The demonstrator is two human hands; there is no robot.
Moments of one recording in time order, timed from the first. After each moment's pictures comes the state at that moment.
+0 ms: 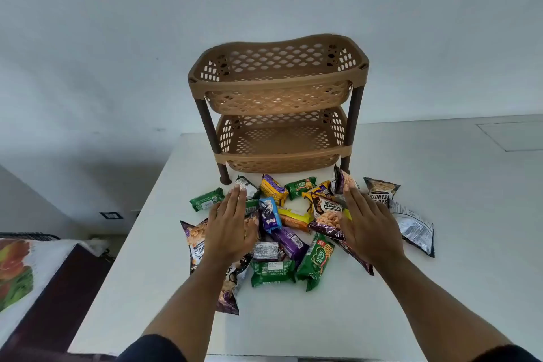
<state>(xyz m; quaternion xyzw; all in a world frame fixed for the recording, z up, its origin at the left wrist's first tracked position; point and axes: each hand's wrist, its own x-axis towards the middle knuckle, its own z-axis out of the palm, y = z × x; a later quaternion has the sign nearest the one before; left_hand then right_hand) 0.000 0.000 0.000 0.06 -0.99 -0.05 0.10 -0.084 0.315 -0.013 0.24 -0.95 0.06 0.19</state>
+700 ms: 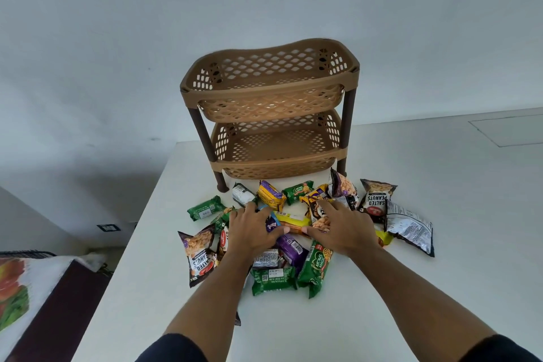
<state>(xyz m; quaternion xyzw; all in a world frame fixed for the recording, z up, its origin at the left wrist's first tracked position) -0.041 0.031 -0.001 0.07 -1.00 -0.03 0.01 -0.091 0.269 -0.002 0.19 -0.98 0.06 0.04</state>
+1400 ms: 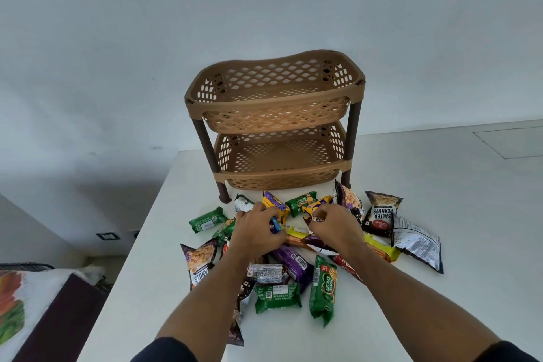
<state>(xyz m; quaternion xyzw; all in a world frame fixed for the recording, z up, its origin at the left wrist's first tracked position) -0.061 0.025 0.021 0.01 -0.99 -0.15 0.02 -0.109 0.232 0.026 0.05 -0.94 0.33 -0.08</state>
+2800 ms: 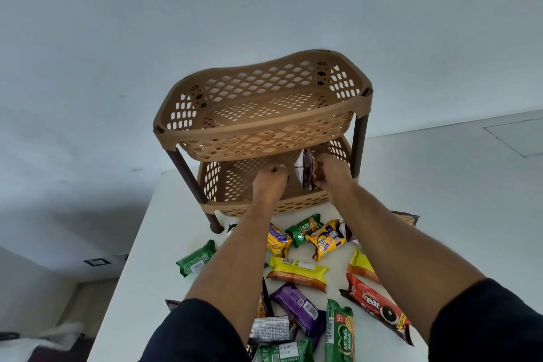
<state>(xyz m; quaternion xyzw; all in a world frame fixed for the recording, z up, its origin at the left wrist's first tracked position) -0.253 0.038 0.059 0.25 -0.81 -0.54 0.03 -0.279 0.189 0.085 -0.26 -0.58 0.76 -0.14</state>
